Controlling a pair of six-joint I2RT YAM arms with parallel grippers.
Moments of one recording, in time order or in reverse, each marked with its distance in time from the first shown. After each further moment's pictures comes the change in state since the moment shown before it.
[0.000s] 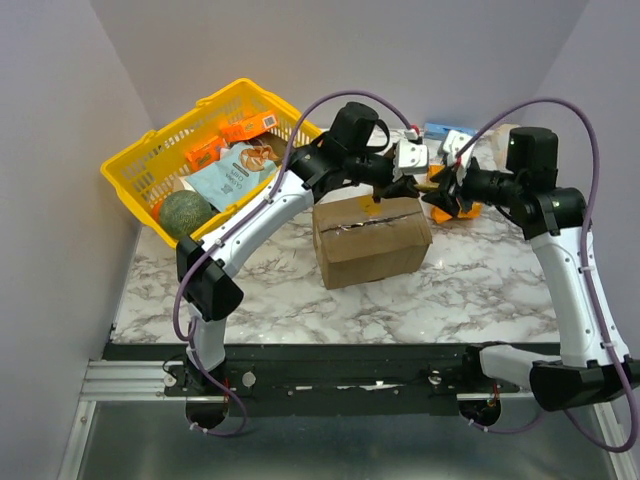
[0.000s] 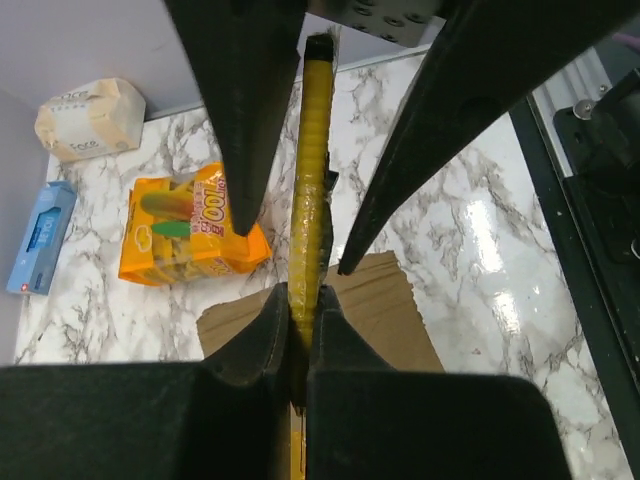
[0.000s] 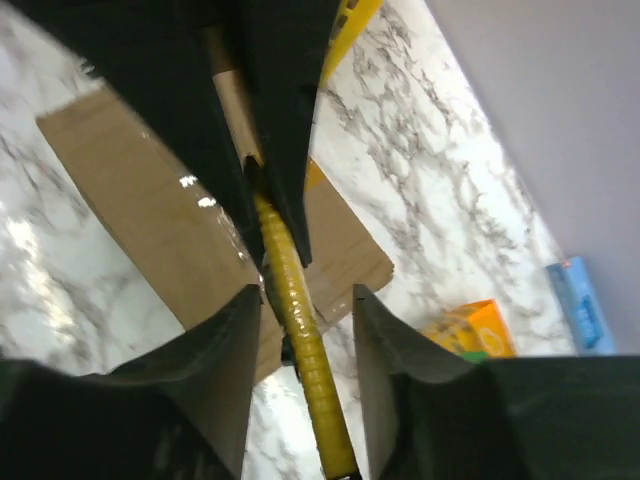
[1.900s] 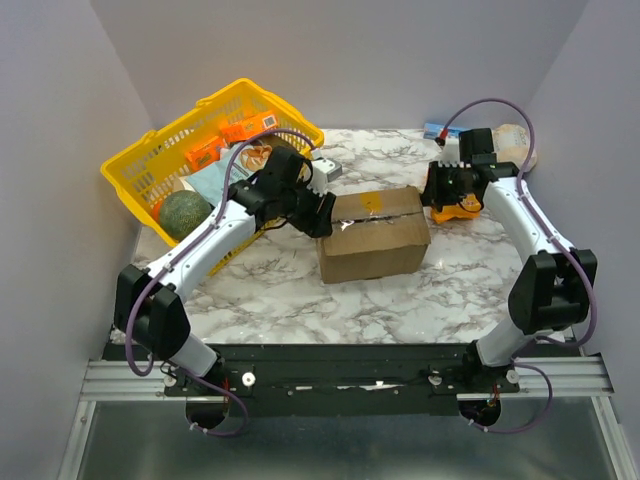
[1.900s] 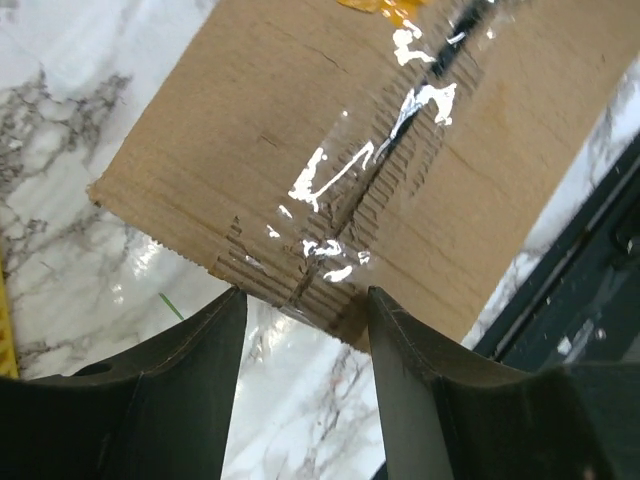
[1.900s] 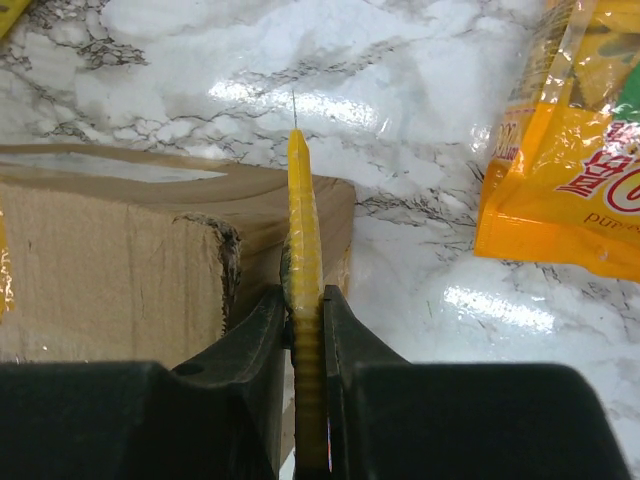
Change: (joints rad) left arm 0.223 -0.375 -0.698 -0.012 -0.391 -0.555; right arm -0.040 0.437 -0.077 0.177 0.393 0.858
